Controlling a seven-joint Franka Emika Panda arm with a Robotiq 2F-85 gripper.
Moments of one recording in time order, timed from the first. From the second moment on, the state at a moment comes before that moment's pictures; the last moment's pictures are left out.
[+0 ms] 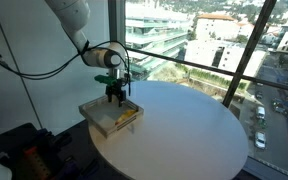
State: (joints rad) arm 0.09 0.54 -0.02 -2.01 -0.13 2.32 0.22
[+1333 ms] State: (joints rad) arm 0.09 0.42 -0.01 -2.01 -0.11 2.32 0.23
